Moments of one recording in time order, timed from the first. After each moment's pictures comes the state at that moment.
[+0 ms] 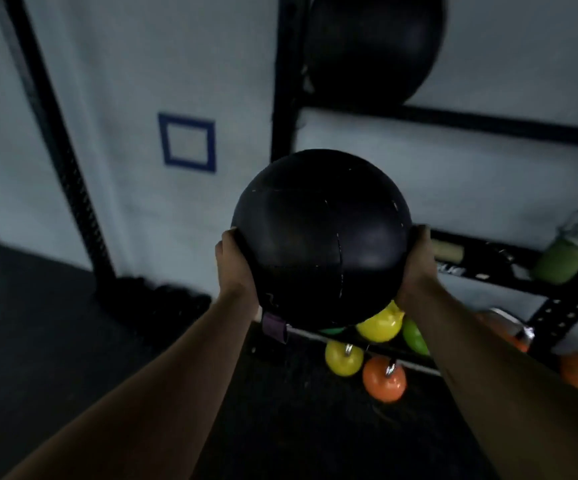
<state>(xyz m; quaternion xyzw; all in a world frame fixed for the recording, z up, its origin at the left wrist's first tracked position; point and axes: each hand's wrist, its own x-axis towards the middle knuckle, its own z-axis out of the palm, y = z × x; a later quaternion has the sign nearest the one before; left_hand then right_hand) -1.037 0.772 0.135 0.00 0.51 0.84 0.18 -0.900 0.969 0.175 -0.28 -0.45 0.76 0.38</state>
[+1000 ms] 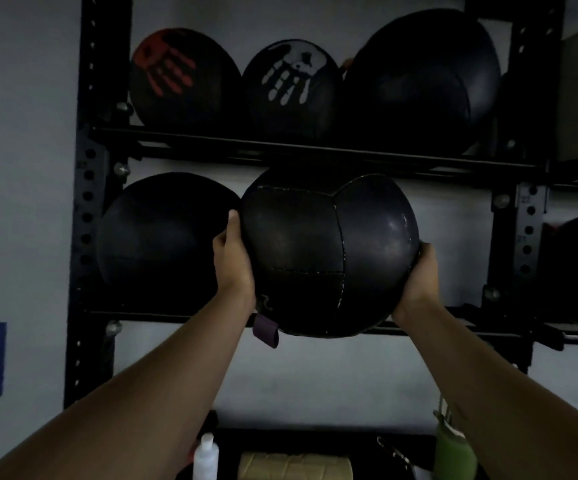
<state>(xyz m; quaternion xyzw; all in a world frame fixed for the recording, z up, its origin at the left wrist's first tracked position) -1.058 1.202 0.457 0.26 0.38 0.88 0.15 -0.864 1.332 0.456 -0.16 -0.45 0.66 0.58</state>
